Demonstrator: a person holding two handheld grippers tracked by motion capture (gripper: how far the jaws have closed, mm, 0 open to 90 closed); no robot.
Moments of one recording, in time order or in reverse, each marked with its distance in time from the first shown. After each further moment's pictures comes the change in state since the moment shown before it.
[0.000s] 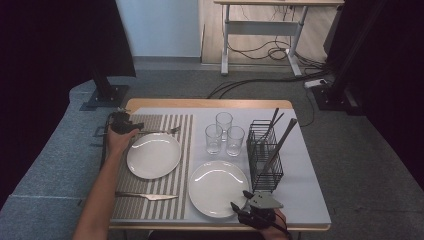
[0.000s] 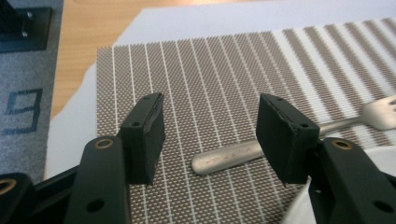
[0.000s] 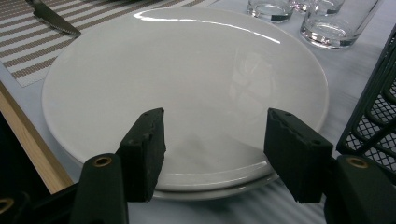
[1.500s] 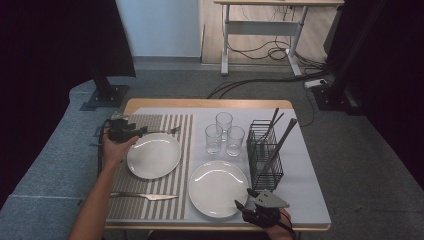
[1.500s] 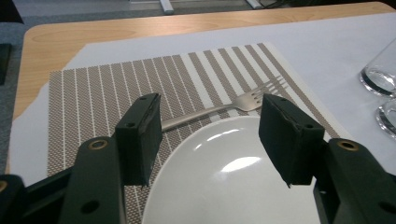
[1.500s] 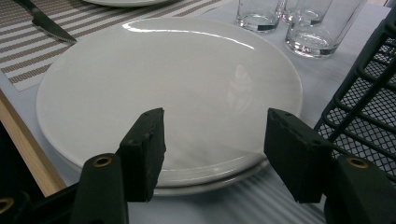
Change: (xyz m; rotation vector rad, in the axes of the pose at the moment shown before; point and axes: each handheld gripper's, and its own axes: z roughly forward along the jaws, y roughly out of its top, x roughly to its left) left arm -0.043 -0.017 -0.072 -0.123 -0.146 0.049; right arm -0.011 0.001 -0.009 -0.029 -0.005 -0.010
